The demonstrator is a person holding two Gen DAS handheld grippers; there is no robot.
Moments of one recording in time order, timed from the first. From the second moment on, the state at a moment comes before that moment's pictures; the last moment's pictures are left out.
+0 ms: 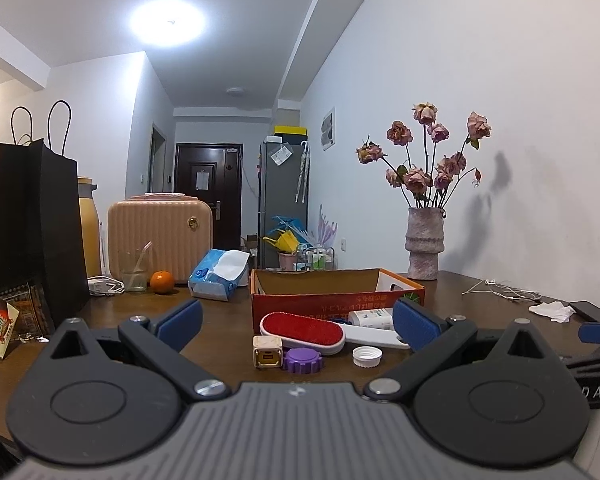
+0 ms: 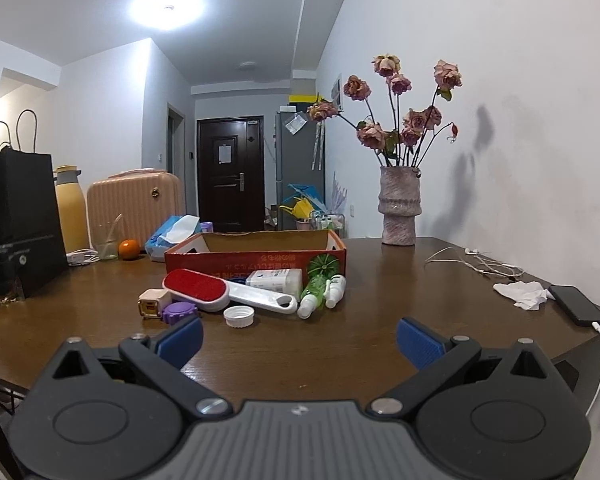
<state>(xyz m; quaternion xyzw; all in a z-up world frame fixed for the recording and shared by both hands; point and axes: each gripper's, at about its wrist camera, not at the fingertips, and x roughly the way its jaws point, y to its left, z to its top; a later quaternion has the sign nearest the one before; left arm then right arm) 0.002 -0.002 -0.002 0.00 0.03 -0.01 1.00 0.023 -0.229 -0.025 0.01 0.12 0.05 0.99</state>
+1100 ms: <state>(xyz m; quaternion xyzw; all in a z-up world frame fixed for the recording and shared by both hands) 0.004 -0.003 -0.001 0.00 0.04 0.00 1.00 0.024 -0.233 -0.021 0.01 0.12 0.04 0.99</state>
